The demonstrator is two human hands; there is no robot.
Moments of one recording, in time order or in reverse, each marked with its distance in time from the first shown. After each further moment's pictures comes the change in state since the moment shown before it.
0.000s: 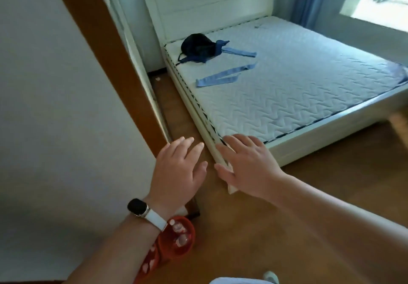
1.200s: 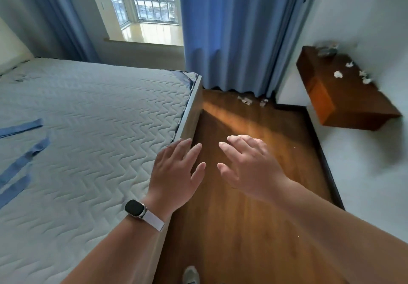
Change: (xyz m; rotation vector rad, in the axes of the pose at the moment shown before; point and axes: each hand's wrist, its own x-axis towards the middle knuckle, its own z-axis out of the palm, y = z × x) left_hand 0.440 0.405 0.254 -0.449 -0.034 0.864; right_hand -0.119 0.485 -0.063 -0.307 0.159 1.020
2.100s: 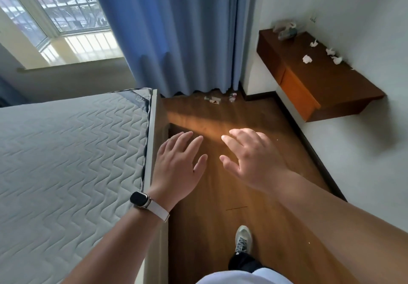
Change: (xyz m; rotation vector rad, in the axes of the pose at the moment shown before) left_hand 0.298 -0.036 0.190 -0.100 -0.123 0.260; right_hand 0.186 0.202 0.090 -0.026 -0.008 0.300
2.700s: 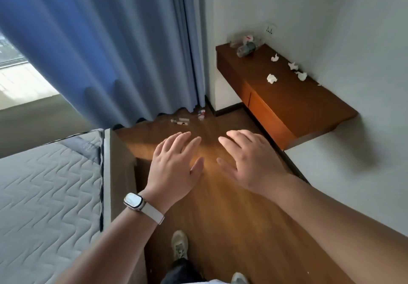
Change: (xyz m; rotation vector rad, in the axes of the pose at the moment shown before) left_hand 0.295 0.029 0.112 -0.069 -0.076 0.209; right_hand 0.170 0.218 0.010 -0.033 0.006 0.200
